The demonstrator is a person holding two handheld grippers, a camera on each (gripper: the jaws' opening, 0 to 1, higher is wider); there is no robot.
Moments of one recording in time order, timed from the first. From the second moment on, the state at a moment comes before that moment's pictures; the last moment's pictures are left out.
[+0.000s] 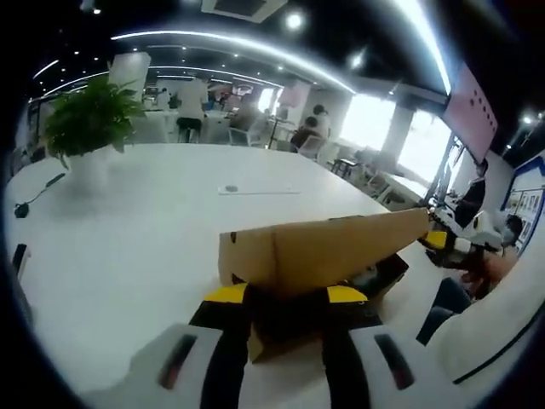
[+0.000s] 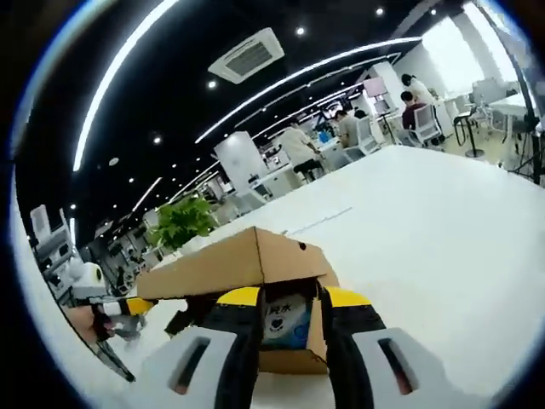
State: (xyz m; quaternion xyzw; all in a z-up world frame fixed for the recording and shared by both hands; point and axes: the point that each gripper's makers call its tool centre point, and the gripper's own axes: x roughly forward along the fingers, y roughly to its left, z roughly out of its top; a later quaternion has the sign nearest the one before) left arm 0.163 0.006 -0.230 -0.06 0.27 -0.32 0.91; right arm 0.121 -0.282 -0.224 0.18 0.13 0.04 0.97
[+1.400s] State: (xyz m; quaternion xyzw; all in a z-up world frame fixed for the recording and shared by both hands) left arm 0.162 -0.018 -0.243 -0.02 0.30 -0.39 0.87; right arm 0.189 -0.268 -0.198 -0.07 0.11 0.02 0.99
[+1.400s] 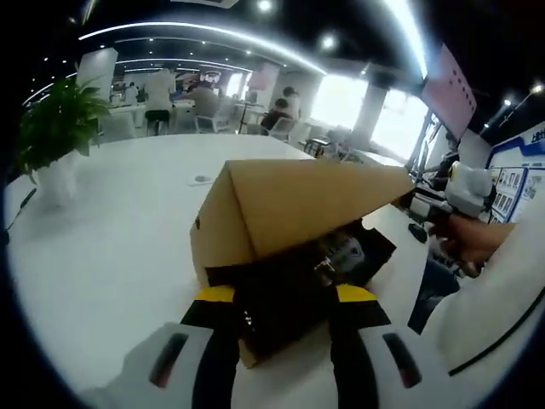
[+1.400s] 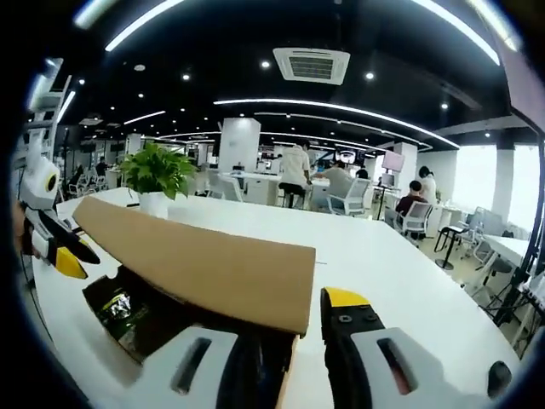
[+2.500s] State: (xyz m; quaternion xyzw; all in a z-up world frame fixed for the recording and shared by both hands) left arm 0.147 -0.027 -0.293 0.22 0.33 -0.51 0.77; right arm 0.223 -0.278 -0.183 -0.04 0.15 0.01 0.99
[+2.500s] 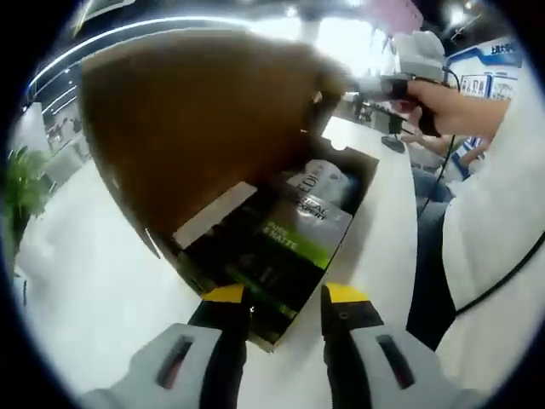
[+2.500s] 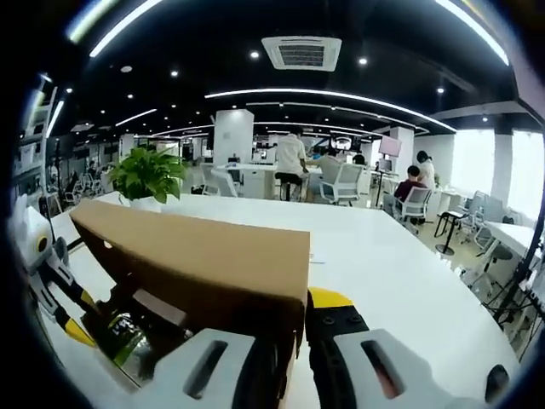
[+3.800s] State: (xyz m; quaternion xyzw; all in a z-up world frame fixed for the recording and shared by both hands) left arm 0.126 -0.025 -0.316 0.42 0.28 -0.55 0.67; right arm 0.243 -0.285 -0.182 -0.05 0.21 0.01 0.98
